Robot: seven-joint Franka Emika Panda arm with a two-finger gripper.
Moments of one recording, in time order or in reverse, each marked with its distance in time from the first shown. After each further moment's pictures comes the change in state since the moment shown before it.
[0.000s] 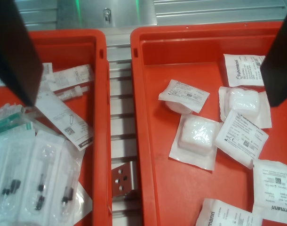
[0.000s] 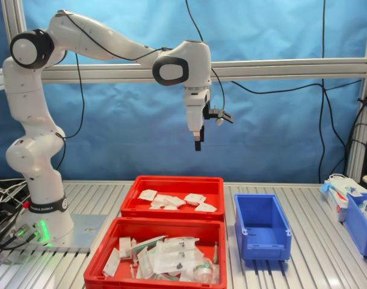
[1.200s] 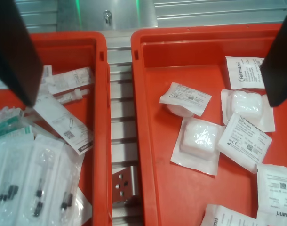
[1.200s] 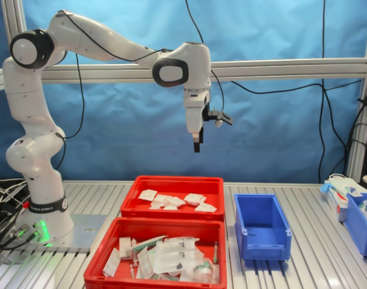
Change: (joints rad) arm 0.000 0.000 0.000 -0.015 0.000 0.001 0.000
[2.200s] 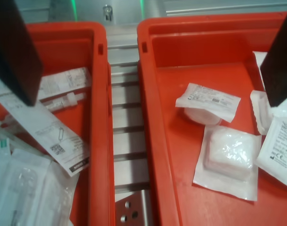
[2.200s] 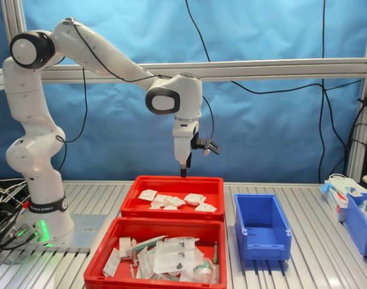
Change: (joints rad) arm 0.000 0.000 -0.008 -0.229 0.000 0.157 0.000
